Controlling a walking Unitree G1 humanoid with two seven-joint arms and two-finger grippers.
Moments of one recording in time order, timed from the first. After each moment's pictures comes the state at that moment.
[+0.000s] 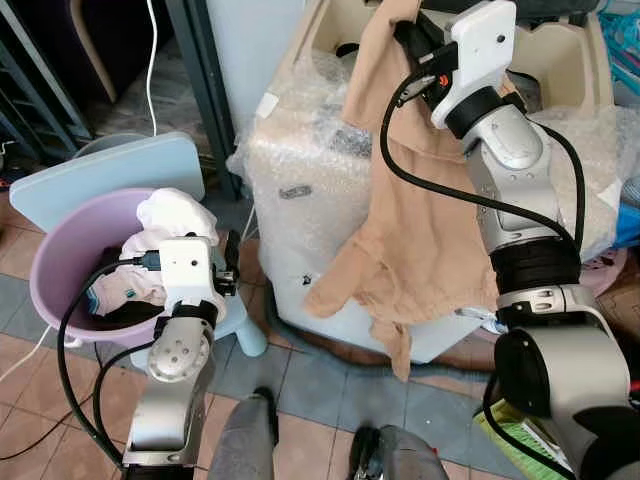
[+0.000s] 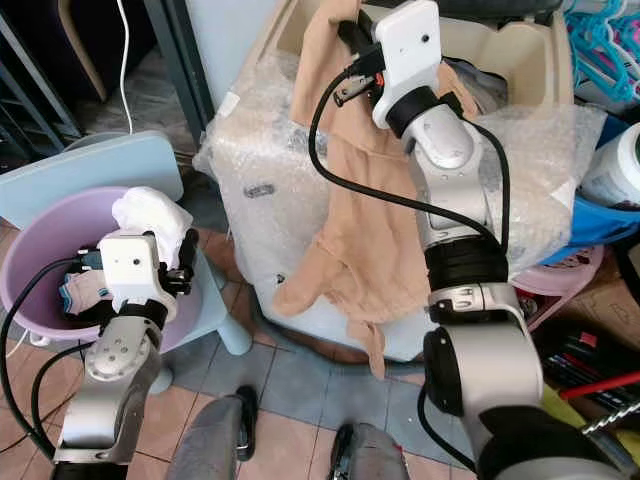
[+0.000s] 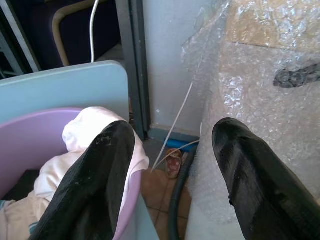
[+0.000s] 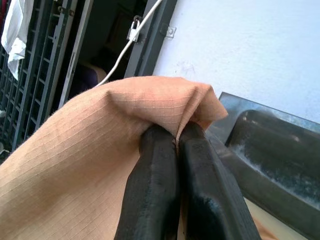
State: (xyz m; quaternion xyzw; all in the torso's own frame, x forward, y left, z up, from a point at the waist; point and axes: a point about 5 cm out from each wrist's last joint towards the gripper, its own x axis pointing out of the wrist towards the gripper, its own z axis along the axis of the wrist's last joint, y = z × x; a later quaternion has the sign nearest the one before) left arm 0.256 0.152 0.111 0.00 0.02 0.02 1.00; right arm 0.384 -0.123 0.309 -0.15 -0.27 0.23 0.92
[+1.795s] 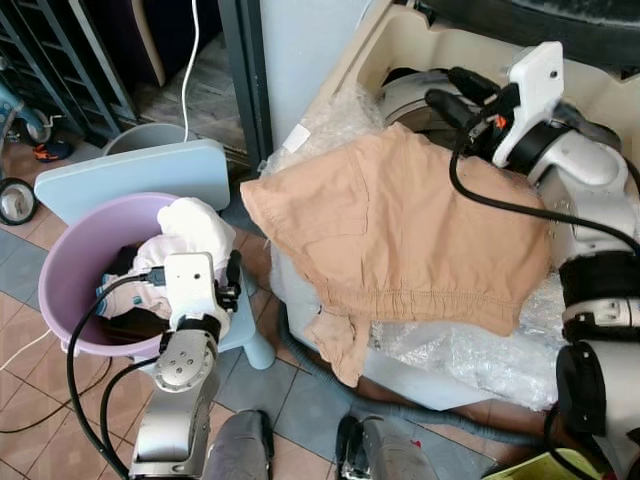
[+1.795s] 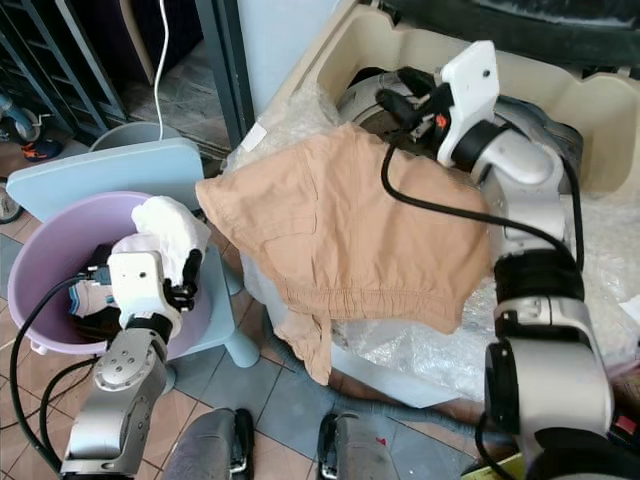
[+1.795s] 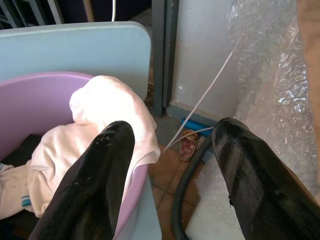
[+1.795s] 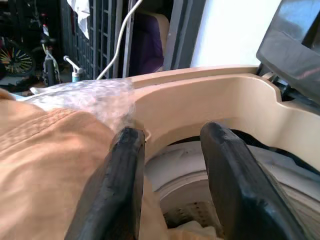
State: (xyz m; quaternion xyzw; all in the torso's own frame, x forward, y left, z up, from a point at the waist) left arm 0.255 0.144 0.095 -0.01 0.06 0.02 1.00; right arm 0.353 -0.199 0.235 -0.10 -0.13 0.31 0.94
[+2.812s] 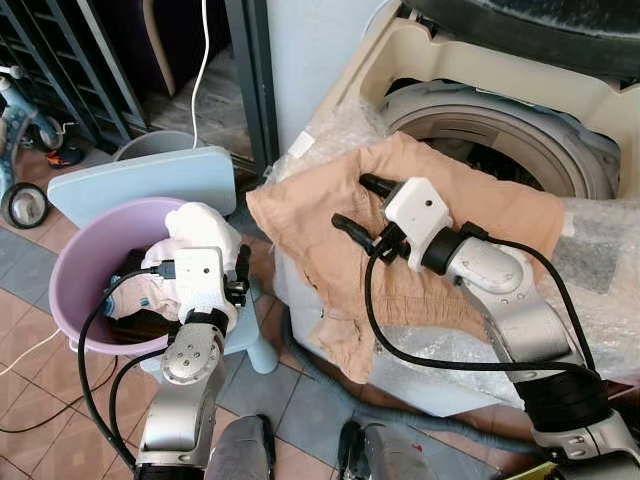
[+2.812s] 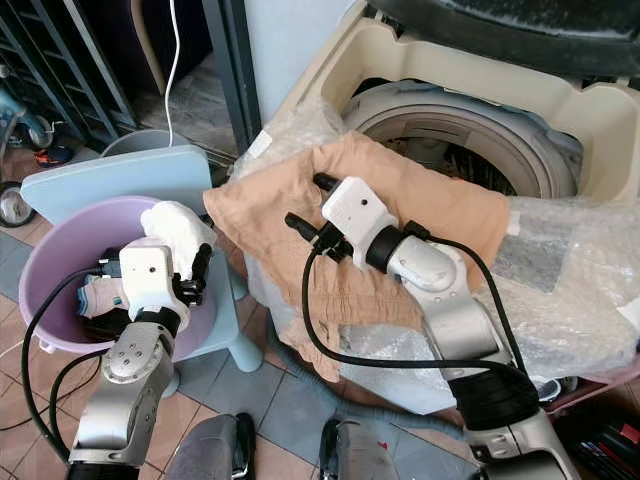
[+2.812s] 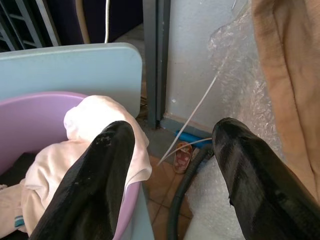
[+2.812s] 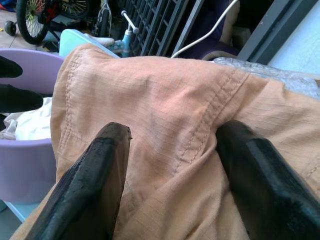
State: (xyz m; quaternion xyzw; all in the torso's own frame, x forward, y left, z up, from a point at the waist) left arm 0.261 0.135 0.099 -0.01 0.04 -0.01 1.00; right arm 0.303 -0.115 0.186 -0.24 -0.08 0.36 0.90
